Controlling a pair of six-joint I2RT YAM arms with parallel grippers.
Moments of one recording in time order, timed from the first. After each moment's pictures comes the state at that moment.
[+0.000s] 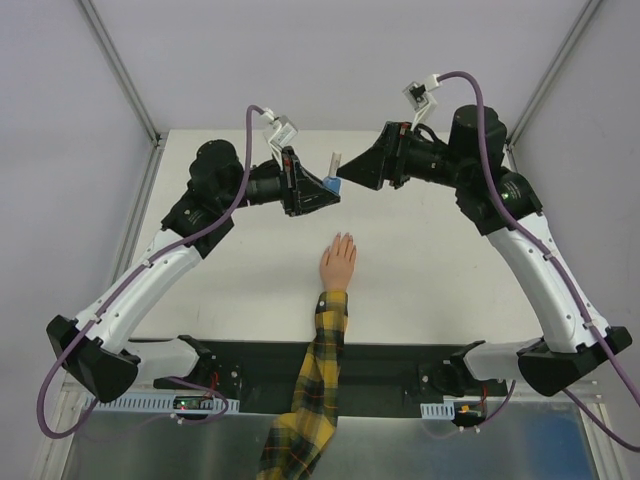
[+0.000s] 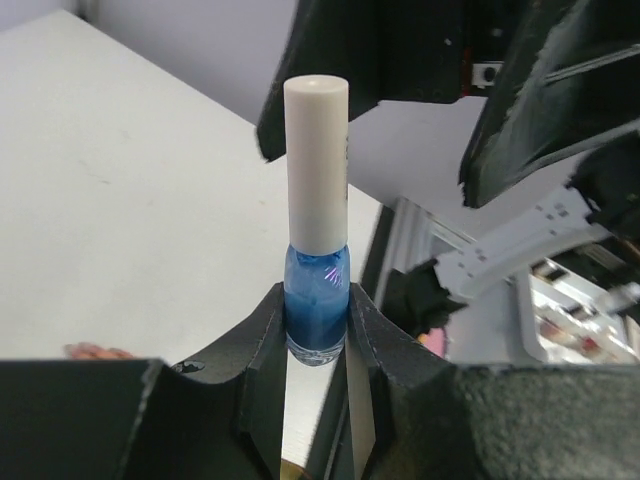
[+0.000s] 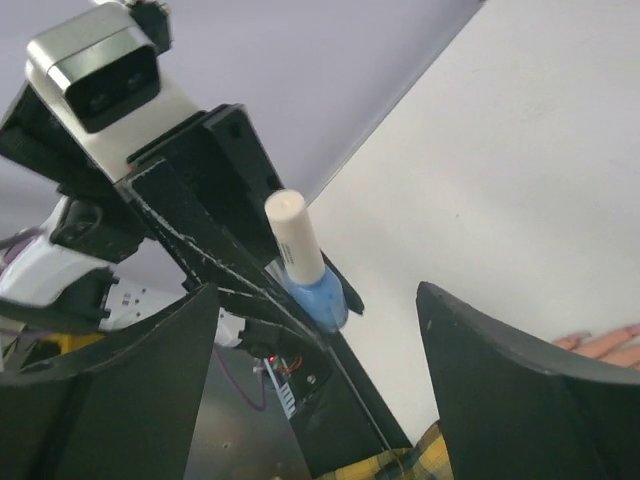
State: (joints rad) left arm -0.58 1.22 1.27 -0.07 0.77 -0.48; right arm 0.53 1.32 1.65 -0.51 -0.65 0.56
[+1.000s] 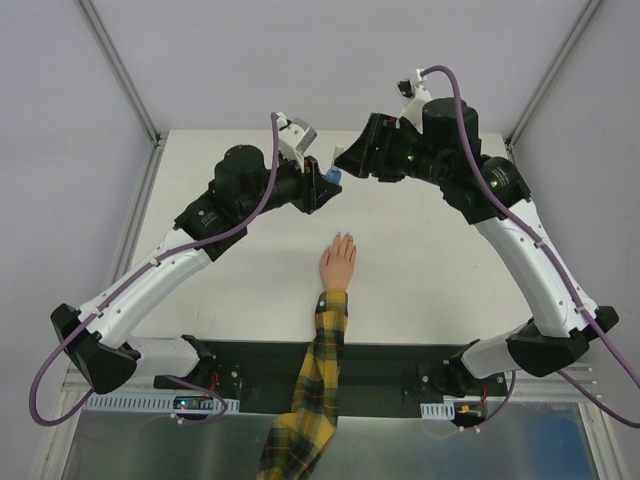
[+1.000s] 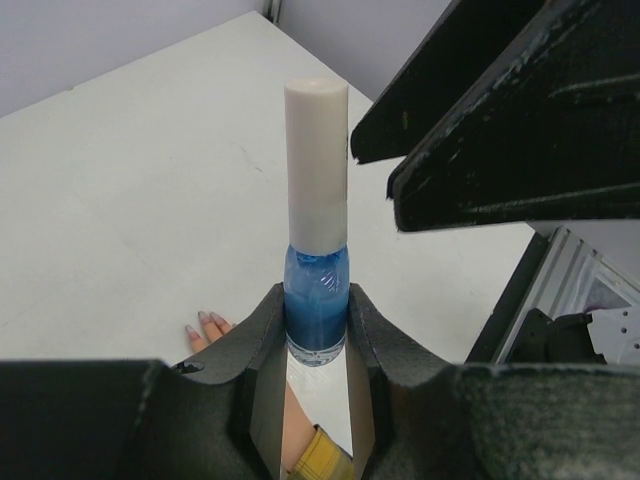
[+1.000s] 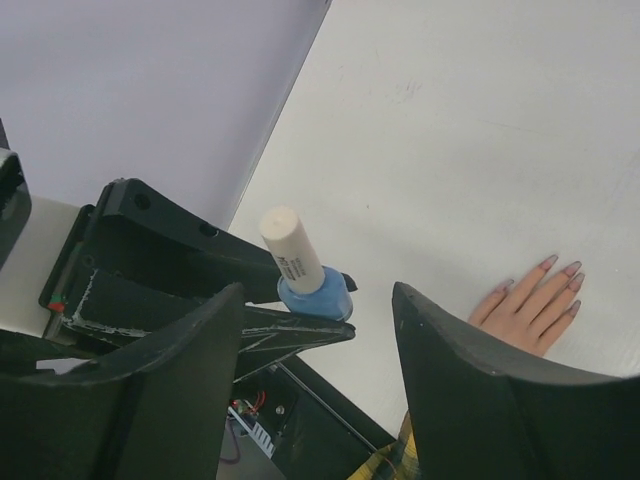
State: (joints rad) left arm -0.72 1.25 1.34 -0.24 0.25 -0.25; right arm 0.65 1.43 1.88 -0.80 -0.16 0.58
